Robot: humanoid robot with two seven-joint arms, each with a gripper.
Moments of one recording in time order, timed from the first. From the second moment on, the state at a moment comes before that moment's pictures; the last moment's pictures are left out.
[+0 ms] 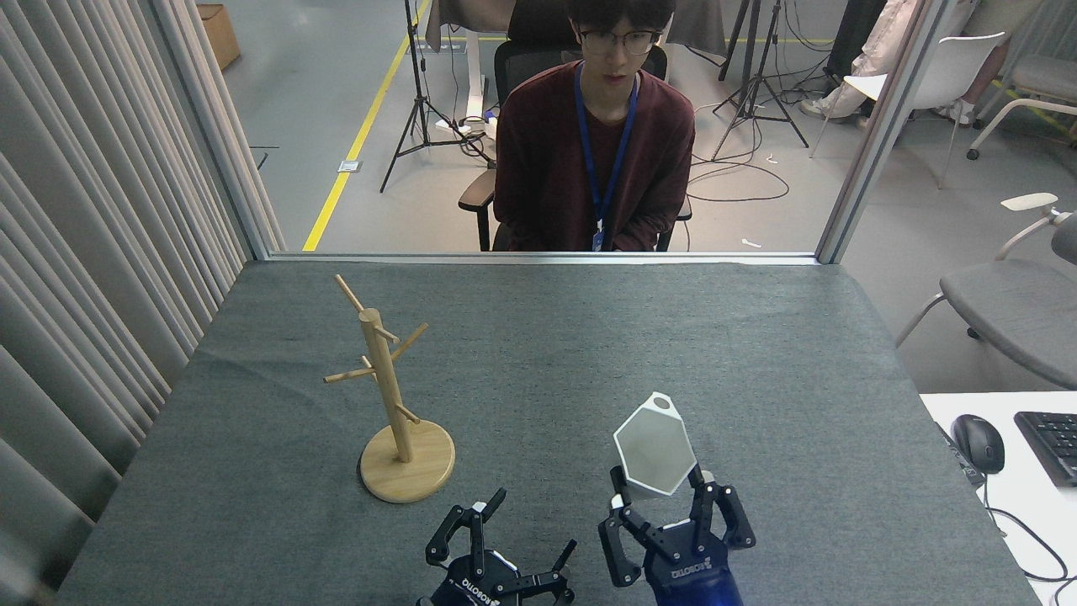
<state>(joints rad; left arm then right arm) 0.06 -0.07 -0.35 -1.51 -1.77 -0.24 0.20 0.10 0.06 0.26 -1.57 1.56 -0.05 -0.45</state>
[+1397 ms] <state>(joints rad) 0.05 -0.08 -0.37 -1.52 -1.78 -0.25 0.21 0.21 0.17 0.39 -1.57 1.72 -0.04 -0.46</state>
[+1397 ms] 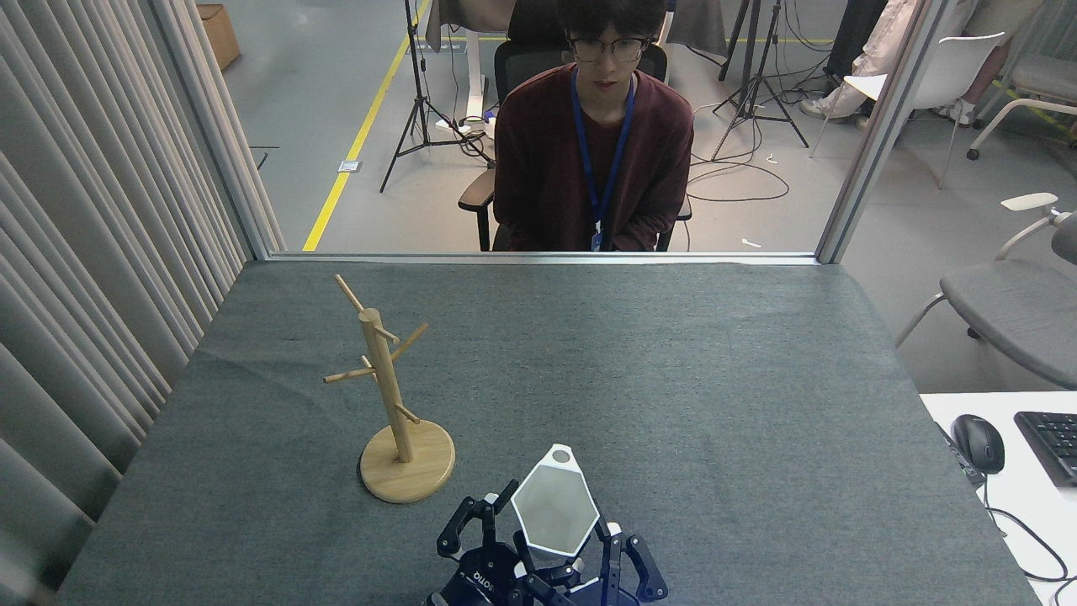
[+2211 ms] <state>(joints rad) 0.06 -0.07 -0.37 -1.54 -1.78 -0.26 0.20 0.22 0.17 0.41 -1.57 1.73 -0.03 -0.47</state>
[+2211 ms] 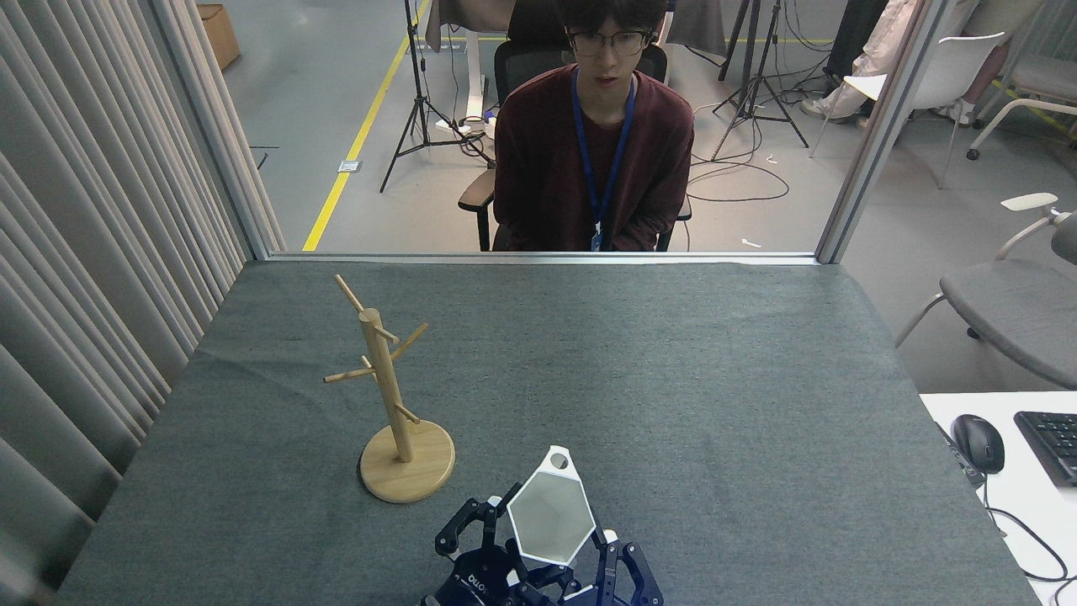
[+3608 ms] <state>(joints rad) 0.08 -0.08 -0.09 -1.64 -1.85 0.03 0.20 0.08 0.04 -0.02 -1.46 1.32 0.14 -0.38</state>
